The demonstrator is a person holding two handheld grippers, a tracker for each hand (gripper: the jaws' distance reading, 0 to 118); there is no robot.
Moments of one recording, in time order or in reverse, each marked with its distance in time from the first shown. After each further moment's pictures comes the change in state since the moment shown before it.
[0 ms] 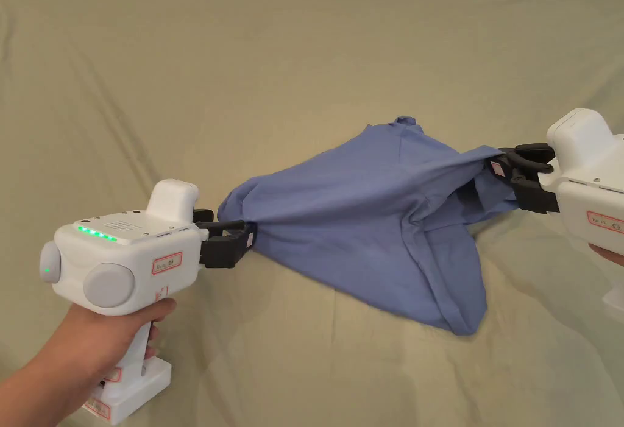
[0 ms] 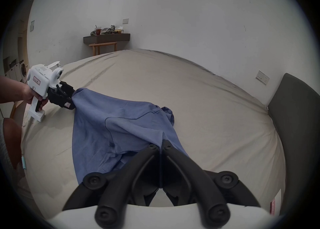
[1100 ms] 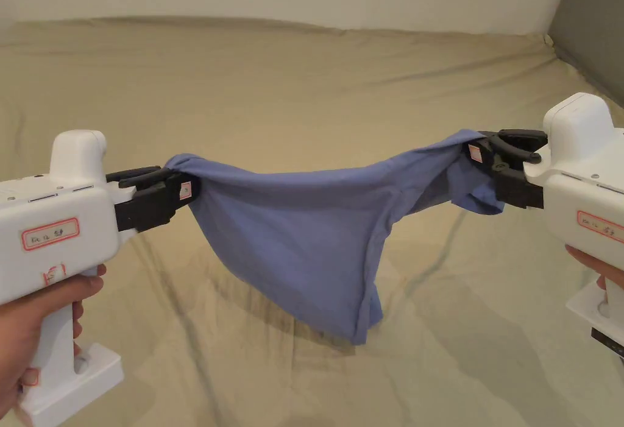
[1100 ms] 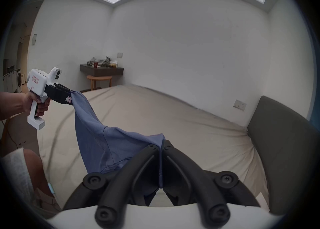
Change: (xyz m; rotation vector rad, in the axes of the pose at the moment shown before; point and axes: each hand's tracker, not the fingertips) left arm 0.092 0.098 0.228 0.349 -0.183 -0.012; right arm -0.035 0.088 0.200 0.284 -0.125 -0.025
